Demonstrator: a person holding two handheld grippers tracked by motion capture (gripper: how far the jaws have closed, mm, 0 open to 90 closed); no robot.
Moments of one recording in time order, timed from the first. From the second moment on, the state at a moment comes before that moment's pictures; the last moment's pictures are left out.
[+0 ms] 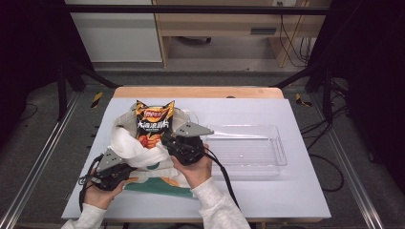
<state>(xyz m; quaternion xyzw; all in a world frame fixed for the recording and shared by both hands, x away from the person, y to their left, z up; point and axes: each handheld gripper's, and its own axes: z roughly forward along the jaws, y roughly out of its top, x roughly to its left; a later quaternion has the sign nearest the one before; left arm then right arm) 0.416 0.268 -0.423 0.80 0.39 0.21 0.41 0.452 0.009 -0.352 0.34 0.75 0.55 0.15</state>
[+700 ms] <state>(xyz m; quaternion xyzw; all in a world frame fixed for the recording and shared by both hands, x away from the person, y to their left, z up) 0.404 0.308 -0.362 0.70 0.41 0.26 0.52 0.452 0.013 -0.386 0.35 0.78 0.50 0.14</state>
